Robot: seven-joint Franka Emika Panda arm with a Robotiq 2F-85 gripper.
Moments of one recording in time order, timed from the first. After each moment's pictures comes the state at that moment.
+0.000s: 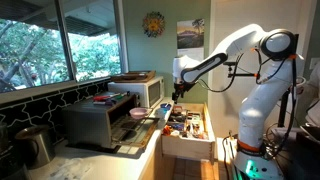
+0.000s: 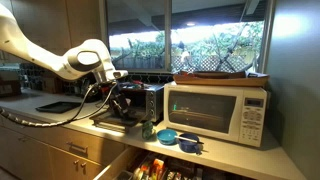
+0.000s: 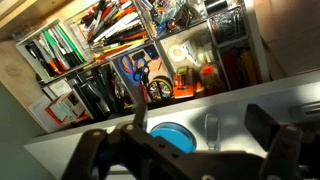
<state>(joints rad) -0.26 -0.44 0.01 -2.49 -0.35 2.23 0.24</state>
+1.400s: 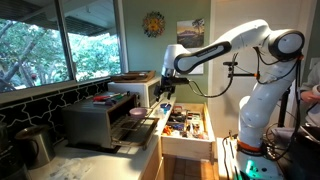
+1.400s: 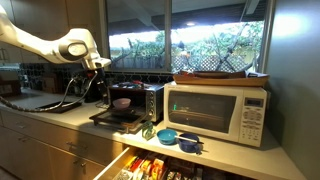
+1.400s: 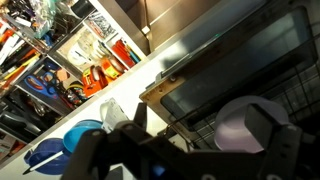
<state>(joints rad) -0.09 -0.46 0.14 -2.37 -0.02 2.21 0.56</state>
